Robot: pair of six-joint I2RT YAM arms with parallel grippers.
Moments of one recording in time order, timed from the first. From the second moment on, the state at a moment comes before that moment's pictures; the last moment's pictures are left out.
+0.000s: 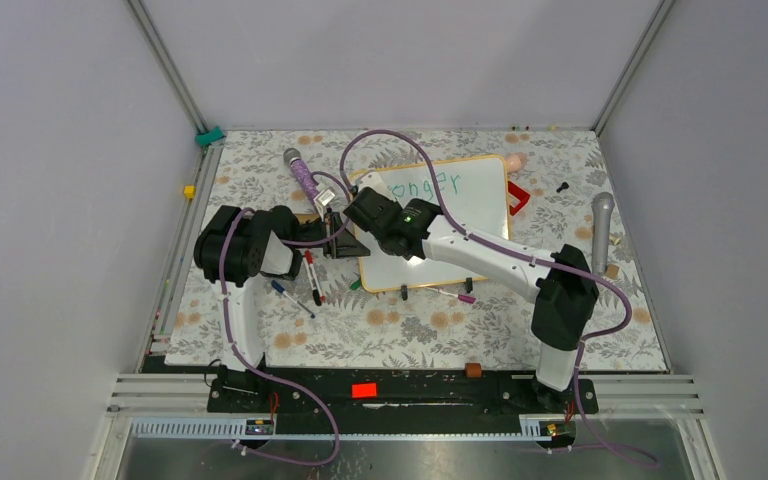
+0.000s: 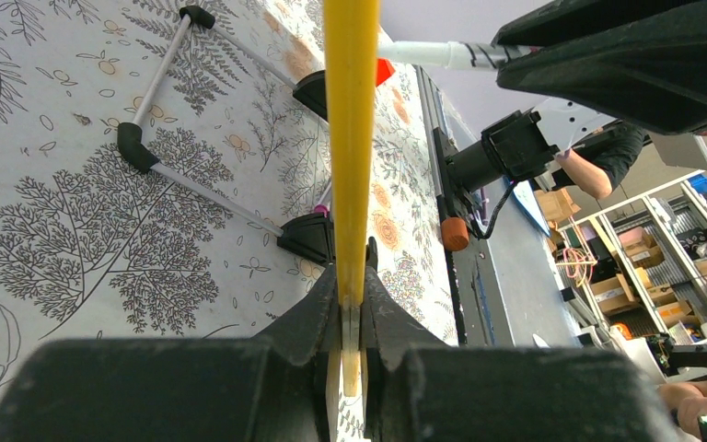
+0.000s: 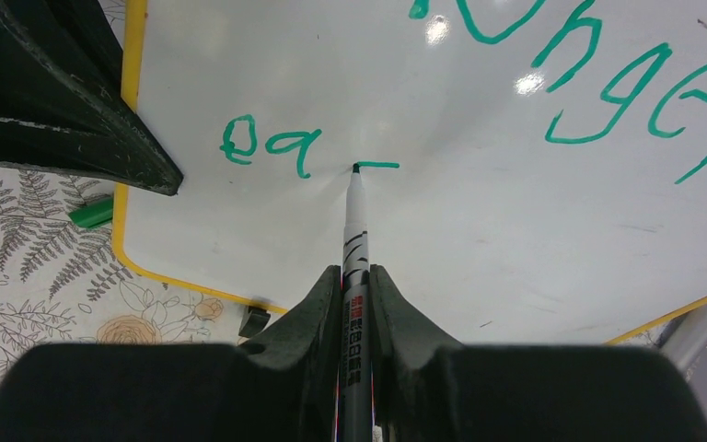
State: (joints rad) left arm -0.16 2.12 0.73 1.48 1.38 -0.92; right arm 0.99 1.83 1.65 -0.85 0.58 0.22
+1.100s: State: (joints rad) left arm -0.16 2.12 0.73 1.49 1.39 -0.91; right arm 0.98 1.79 1.59 -0.85 0.62 0.23
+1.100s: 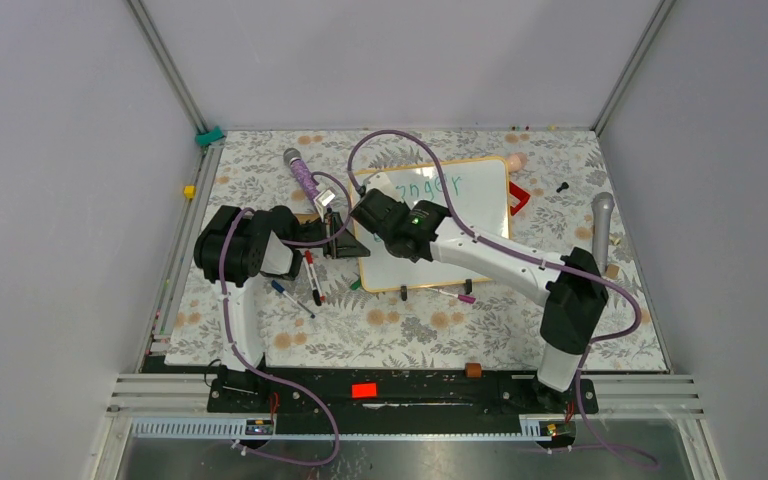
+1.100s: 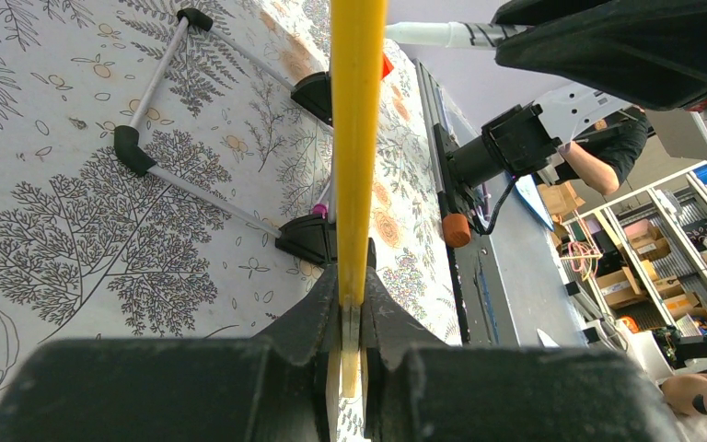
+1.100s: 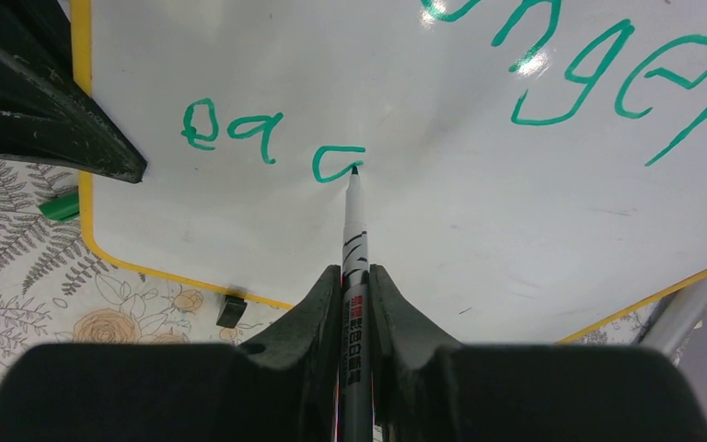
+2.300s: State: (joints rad) left arm -0.16 2.12 0.73 1.48 1.38 -0.92; right arm 0.91 1.79 1.65 -0.84 0.60 0.20
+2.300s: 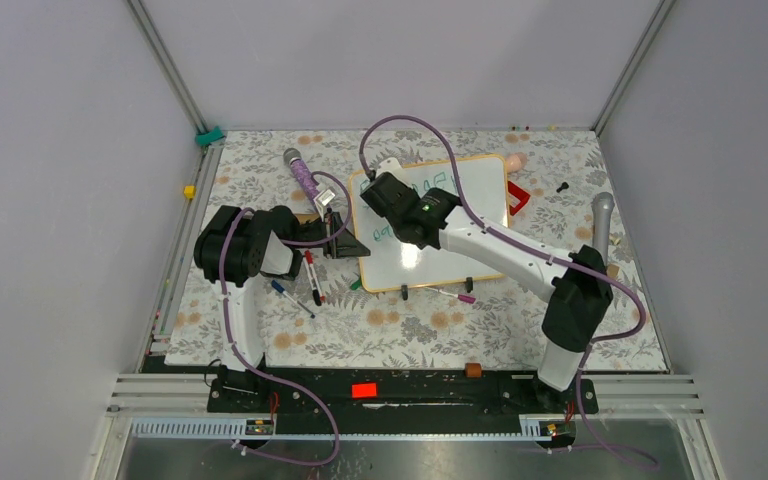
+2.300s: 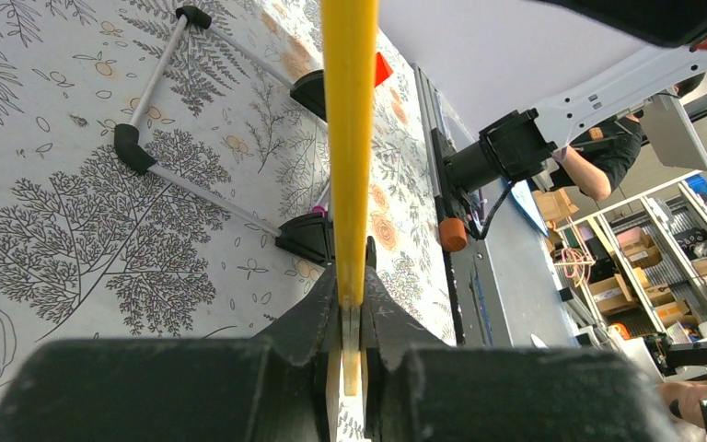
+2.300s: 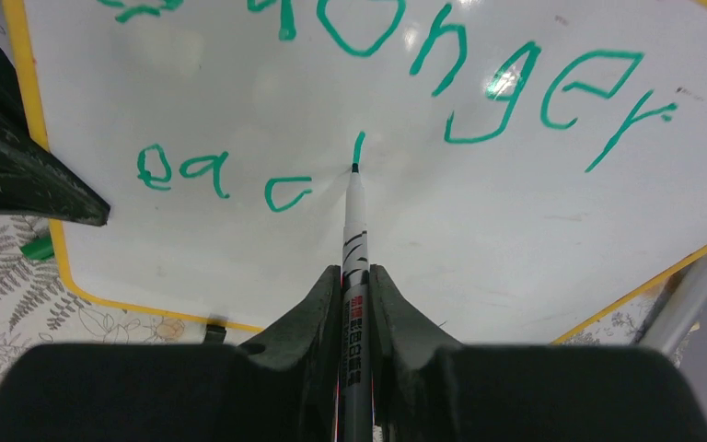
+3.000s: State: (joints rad) left arm -0.16 2.12 0.73 1.48 1.38 -0.92; right arm 0.95 1.74 1.51 -0.83 0.58 0.25
